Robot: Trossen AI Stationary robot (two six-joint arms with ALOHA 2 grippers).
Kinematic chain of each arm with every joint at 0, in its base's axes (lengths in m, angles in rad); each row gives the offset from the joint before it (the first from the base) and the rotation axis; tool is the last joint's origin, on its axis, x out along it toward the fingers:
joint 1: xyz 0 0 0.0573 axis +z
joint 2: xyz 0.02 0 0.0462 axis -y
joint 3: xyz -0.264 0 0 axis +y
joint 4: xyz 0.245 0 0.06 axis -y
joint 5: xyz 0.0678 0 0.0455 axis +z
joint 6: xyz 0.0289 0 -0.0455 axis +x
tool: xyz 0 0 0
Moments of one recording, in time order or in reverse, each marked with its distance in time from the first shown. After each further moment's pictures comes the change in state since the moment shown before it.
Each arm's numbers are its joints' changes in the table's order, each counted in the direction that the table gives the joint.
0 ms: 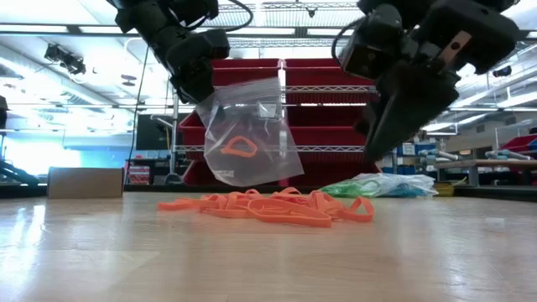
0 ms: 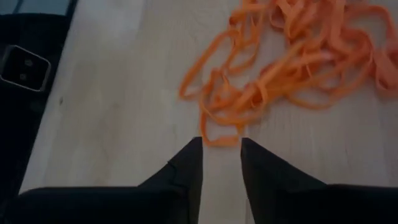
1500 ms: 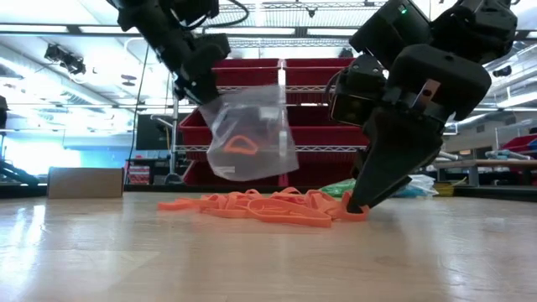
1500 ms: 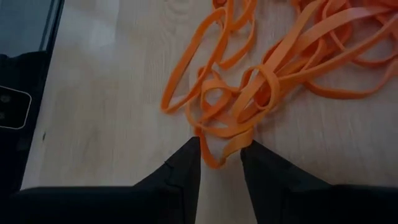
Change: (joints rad) left arm 0.004 0.000 0.000 0.020 0.164 -0.084; right arm -0.005 -0.205 0.047 0.321 0.028 0.187
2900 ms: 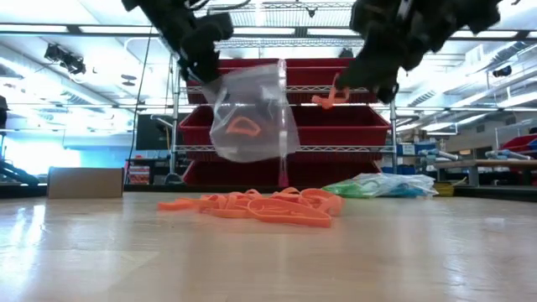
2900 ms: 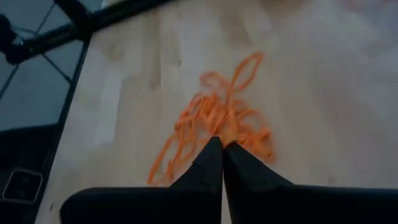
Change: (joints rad) left arm -0.002 0.001 -0.143 -0.147 -0.005 0.098; right arm -0.060 0.492 -0.008 -0.302 -0.280 -0.093
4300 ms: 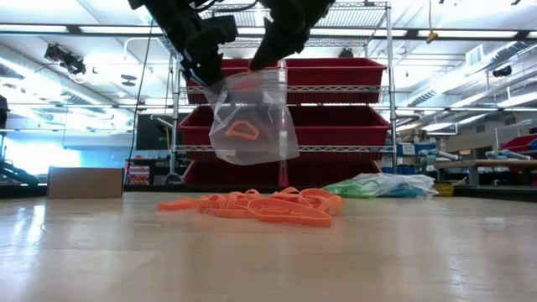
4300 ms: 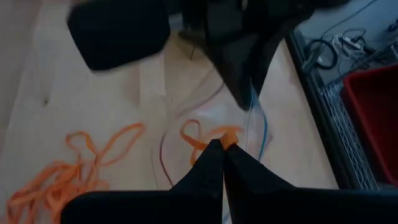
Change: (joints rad) left arm 0.000 -0.040 -0.038 -0.040 0.016 -0.013; right arm -0.191 -0.482 -0.849 -0.545 -0.170 -0.521
